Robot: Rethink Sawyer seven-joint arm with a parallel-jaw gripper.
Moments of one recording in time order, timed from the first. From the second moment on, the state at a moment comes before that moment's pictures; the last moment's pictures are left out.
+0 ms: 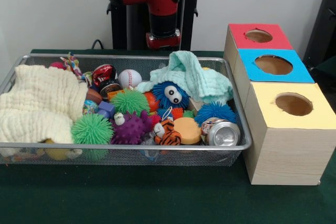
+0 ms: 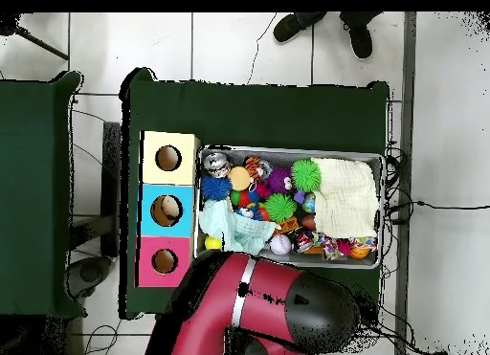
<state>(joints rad) -0.25 0.02 -0.23 2.02 -0.62 -0.48 1.80</state>
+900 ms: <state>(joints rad) -0.31 0.07 -0.22 1.99 -0.61 -0.45 1.80</state>
